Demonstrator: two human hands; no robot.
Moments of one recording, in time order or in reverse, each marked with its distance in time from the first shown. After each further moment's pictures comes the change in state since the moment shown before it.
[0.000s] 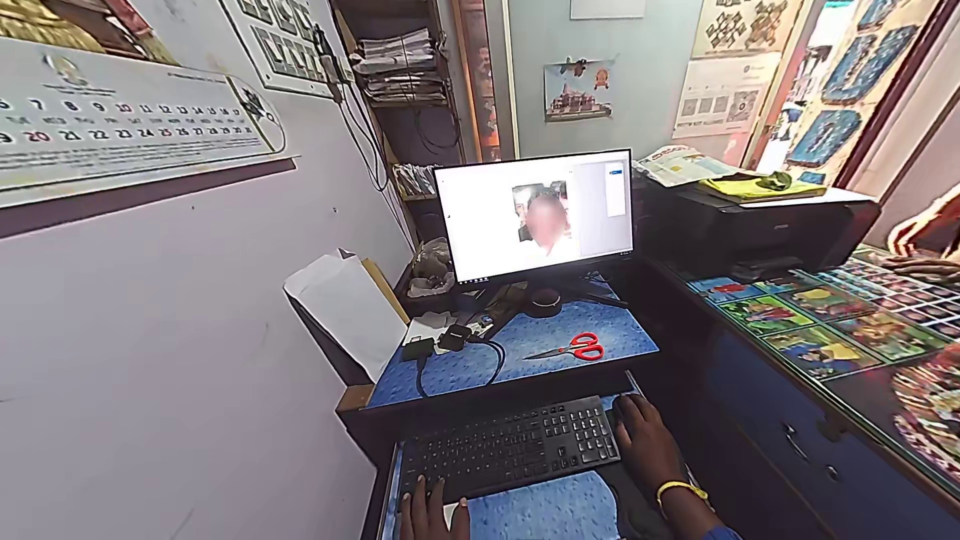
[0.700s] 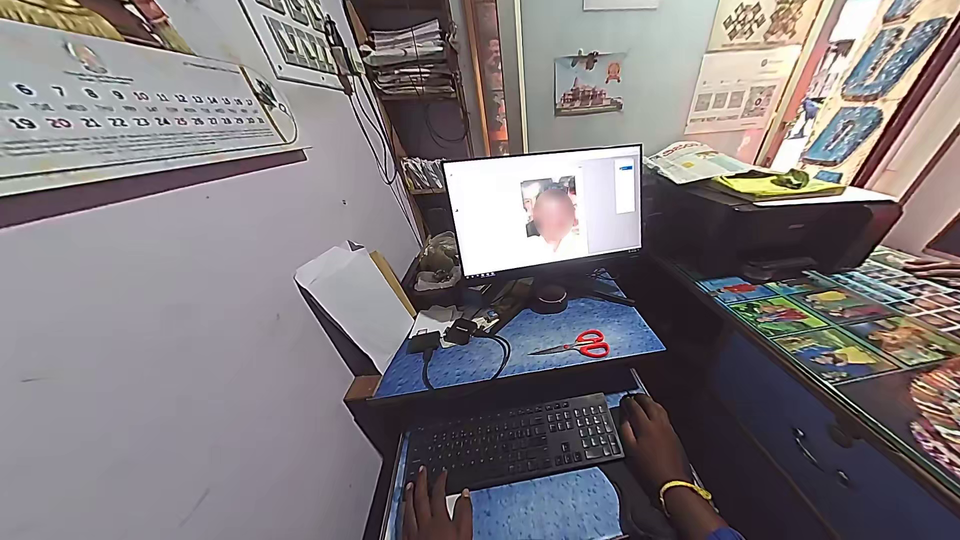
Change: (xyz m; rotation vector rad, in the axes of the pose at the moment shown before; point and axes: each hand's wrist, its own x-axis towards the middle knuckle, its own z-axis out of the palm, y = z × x) left_hand -0.001 -0.001 0.002 -0.051 0.034 -0.015; right_hand -0.001 0.003 0.003 -0.030 0.032 -0.033
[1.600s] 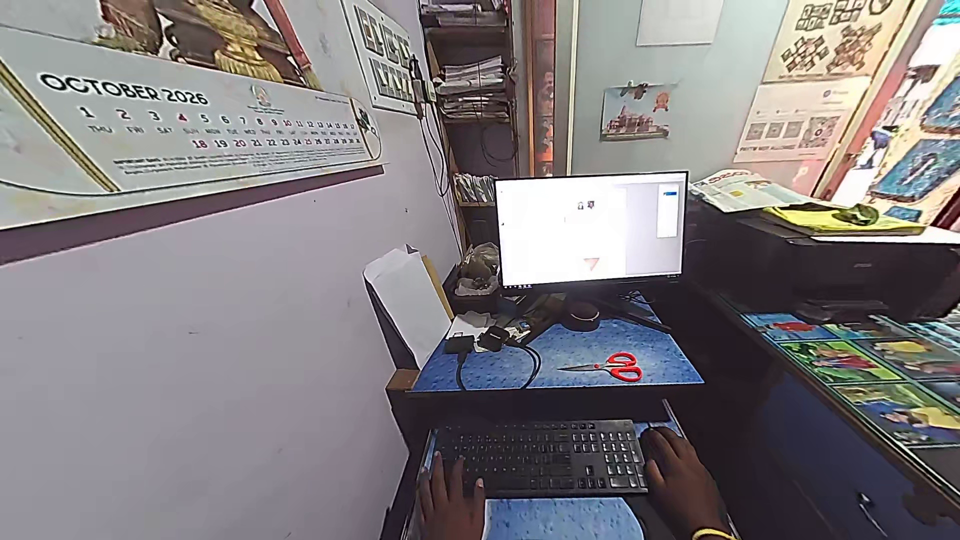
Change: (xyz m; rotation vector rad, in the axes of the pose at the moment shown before) left_hand 0.023 -0.003 -0.003 0.010 0.073 -0.029; right_hand -0.002 0.000 -0.001 0.056 0.051 -0.152
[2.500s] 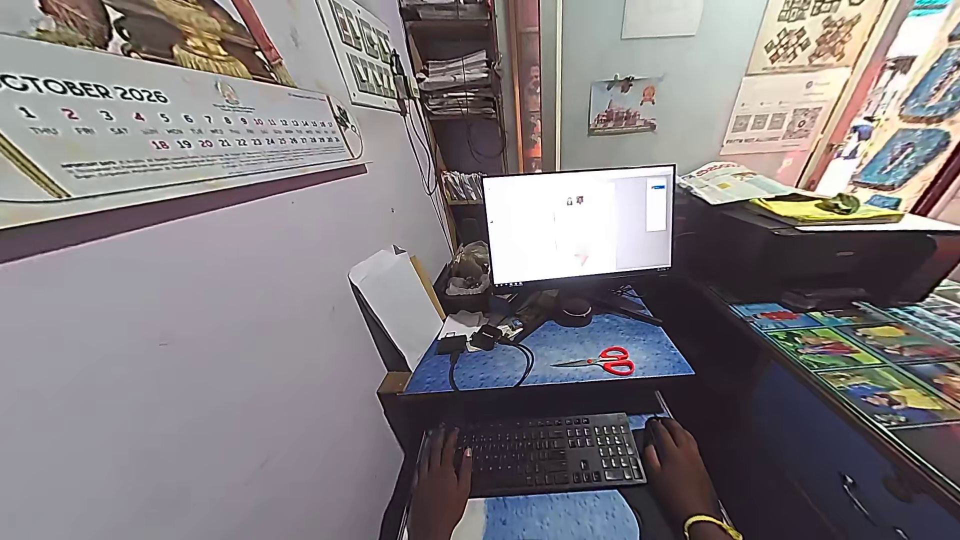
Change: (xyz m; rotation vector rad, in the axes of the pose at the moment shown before) left_hand 0.054 -0.023 0.022 0.046 0.024 0.115; right_hand 0.001 -0.003 0.000 -0.037 0.029 0.141
